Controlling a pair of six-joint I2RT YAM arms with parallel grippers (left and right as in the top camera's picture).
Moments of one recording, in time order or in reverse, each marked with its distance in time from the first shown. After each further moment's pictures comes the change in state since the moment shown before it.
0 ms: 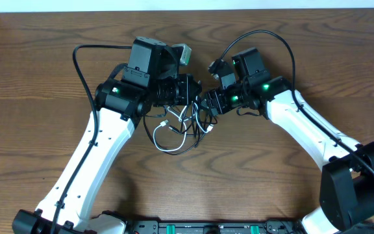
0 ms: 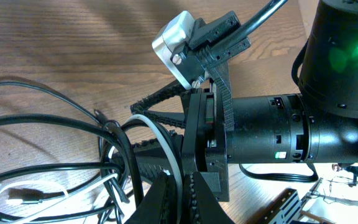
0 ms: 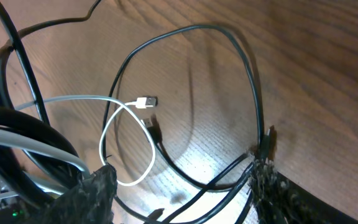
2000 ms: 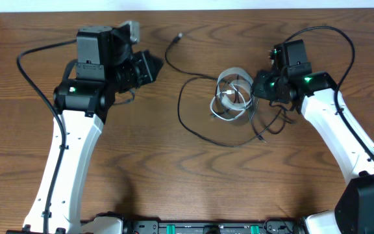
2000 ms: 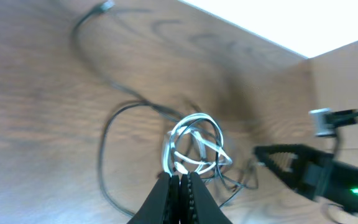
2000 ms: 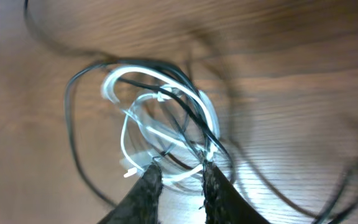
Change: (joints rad) left arm 0.261 -0.048 0.007 0.052 -0.028 -0.052; right arm -0.203 -0.120 0.005 -0.178 0.334 0.360
